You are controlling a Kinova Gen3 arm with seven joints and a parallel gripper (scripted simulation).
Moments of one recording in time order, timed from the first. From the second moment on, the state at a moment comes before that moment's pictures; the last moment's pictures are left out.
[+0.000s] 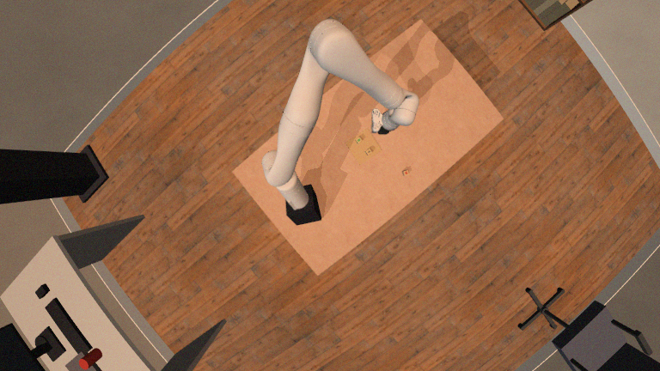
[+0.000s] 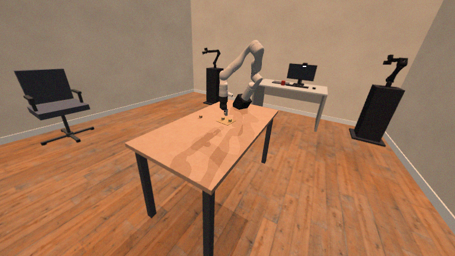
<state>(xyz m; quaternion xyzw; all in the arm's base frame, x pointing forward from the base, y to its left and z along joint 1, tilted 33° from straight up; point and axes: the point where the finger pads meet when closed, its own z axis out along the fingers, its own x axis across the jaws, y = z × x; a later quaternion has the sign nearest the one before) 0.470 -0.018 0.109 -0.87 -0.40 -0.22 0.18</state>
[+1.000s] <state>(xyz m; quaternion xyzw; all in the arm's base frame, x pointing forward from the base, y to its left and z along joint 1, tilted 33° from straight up) 0.394 -0.044 0.080 -0.96 0.03 -0.13 0.25</state>
